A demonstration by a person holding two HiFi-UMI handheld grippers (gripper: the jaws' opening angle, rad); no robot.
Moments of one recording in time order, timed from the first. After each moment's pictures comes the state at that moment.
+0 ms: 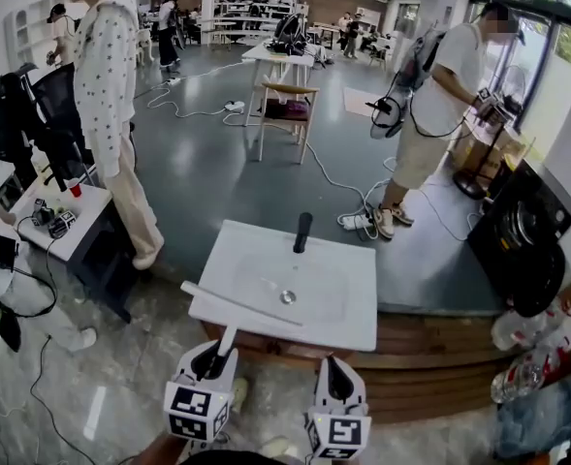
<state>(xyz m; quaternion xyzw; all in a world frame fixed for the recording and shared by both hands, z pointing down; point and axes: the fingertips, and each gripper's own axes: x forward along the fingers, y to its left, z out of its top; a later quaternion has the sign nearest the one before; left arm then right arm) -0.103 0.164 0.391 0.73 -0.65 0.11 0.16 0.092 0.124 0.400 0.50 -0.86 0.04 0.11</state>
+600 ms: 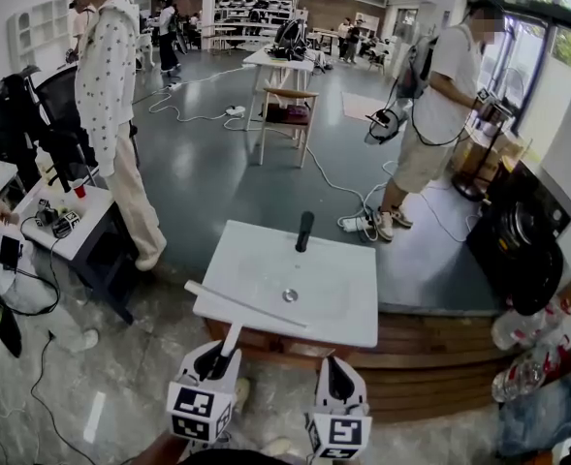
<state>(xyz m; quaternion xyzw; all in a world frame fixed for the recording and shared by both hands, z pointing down) -0.097 0.188 0.381 0.74 -0.64 0.11 0.15 0.088 0.146 0.385 0.50 -0.86 0.02 0.08</state>
